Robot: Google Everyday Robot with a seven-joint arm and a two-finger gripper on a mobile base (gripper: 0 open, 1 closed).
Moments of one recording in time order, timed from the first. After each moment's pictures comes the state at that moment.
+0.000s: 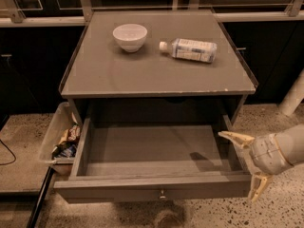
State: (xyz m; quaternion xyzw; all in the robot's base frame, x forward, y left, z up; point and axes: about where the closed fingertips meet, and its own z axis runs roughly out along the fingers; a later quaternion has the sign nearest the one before) arm 0.413 -0.239 0.693 -0.76 0.56 0.13 0.30
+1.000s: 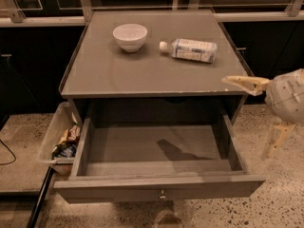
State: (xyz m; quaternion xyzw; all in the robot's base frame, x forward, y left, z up) arm 0.439 -0.220 0.868 -0.82 0.47 0.04 0.32
